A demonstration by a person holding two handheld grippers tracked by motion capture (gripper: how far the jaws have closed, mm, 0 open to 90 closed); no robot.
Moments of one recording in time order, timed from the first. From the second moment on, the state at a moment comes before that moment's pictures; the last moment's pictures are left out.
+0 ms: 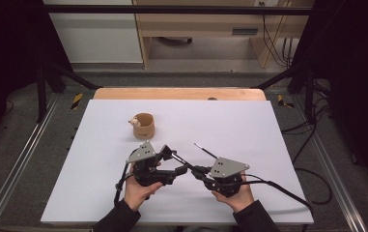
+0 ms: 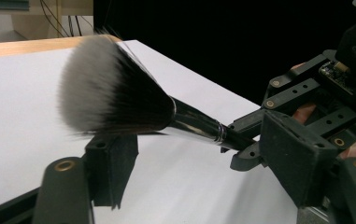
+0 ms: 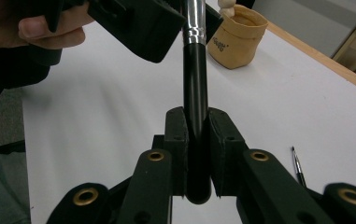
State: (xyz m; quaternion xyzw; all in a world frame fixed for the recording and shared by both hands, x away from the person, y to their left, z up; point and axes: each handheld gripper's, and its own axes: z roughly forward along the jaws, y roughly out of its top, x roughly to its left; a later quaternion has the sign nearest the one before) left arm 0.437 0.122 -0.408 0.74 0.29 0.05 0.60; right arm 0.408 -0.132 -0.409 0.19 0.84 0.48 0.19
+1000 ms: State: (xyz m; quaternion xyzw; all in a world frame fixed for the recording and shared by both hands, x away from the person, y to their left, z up) left arm 0.439 0.128 -0.408 0.73 0.29 0.01 0.62; right arm 0.408 -0.129 -0.413 0.18 0.84 0.48 0.18
